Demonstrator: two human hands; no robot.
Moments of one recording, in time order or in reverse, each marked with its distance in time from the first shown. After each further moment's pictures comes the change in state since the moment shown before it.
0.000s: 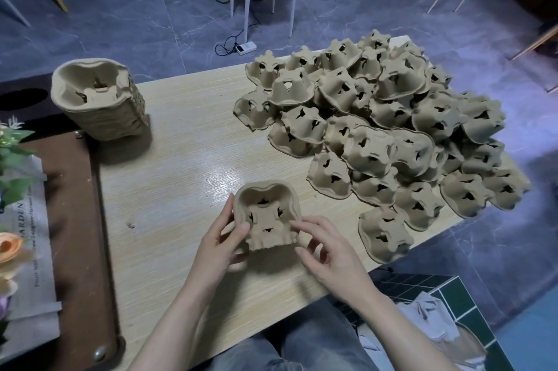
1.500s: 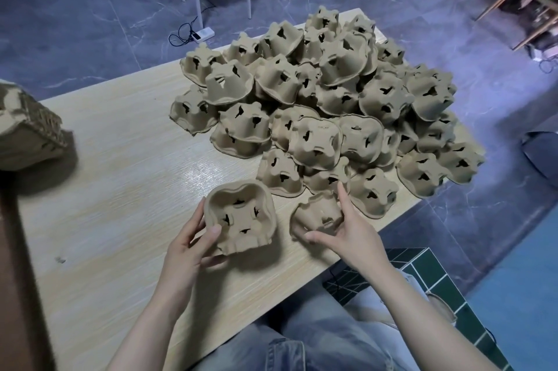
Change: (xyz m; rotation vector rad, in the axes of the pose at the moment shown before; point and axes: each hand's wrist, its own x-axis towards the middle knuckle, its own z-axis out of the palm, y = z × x) left_hand 0.022 0.007 0.057 -0.055 0.031 -0.075; right_hand 0.001 0.060 -0.104 -0.270 0.087 0.552
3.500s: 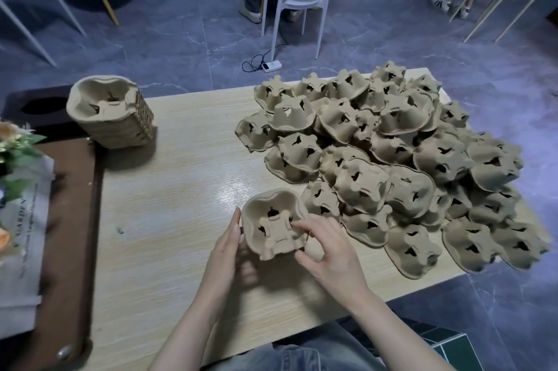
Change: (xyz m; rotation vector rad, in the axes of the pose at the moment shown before) left_hand -0.010 0.001 0.014 -0.028 0.139 0.041; right_hand 0.012 -0.067 0.034 0.142 0.059 -0.776
